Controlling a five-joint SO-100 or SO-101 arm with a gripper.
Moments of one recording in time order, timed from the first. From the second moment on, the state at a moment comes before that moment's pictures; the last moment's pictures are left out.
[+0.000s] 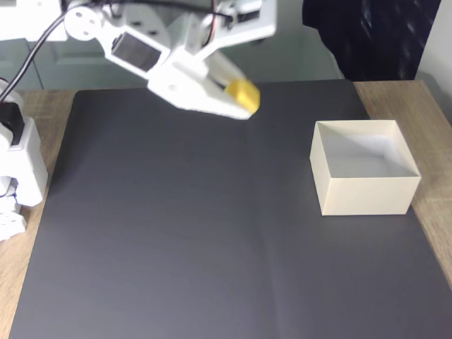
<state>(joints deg) 19.2 118.8 123.8 22.9 185.8</state>
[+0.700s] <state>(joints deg) 20.5 80.0 85.1 17.4 185.4</state>
